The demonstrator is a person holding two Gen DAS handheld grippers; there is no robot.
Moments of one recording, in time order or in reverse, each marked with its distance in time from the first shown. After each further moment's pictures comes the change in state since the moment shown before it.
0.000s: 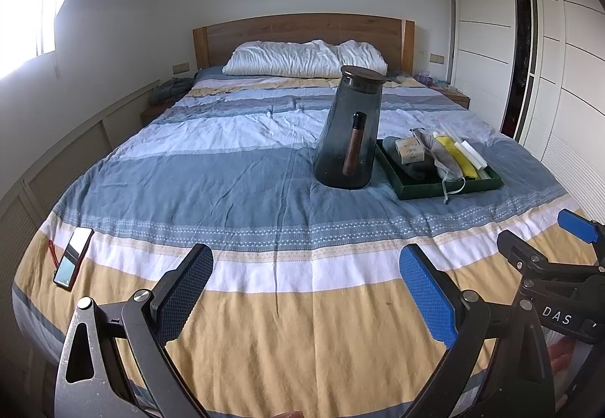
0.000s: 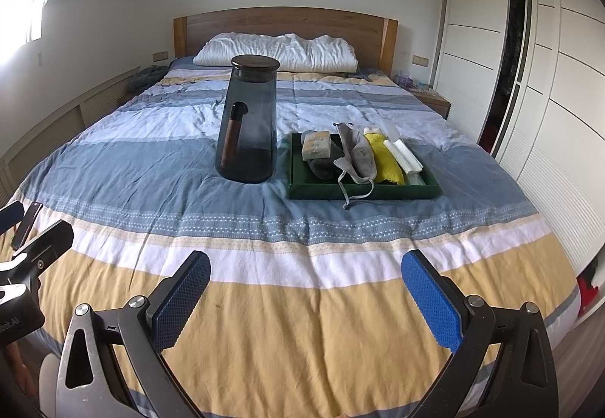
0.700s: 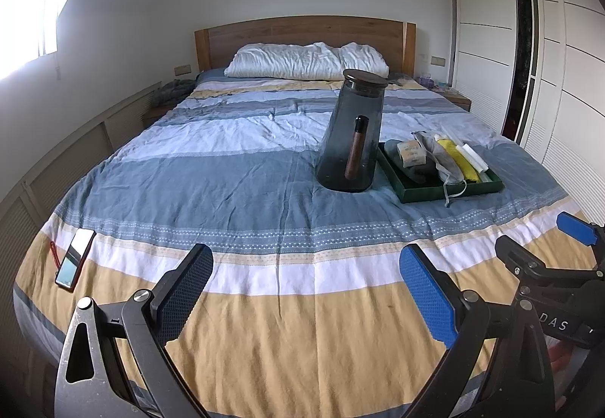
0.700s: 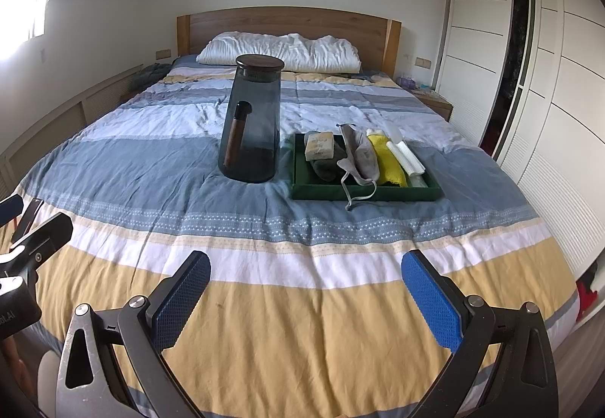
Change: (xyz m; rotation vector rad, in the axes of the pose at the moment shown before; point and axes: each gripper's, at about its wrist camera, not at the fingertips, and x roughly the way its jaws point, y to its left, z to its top) left arm -0.001 0.001 0.005 0.002 -0.005 0.009; right arm -0.001 0.002 0.000 -0.016 -0.002 0.006
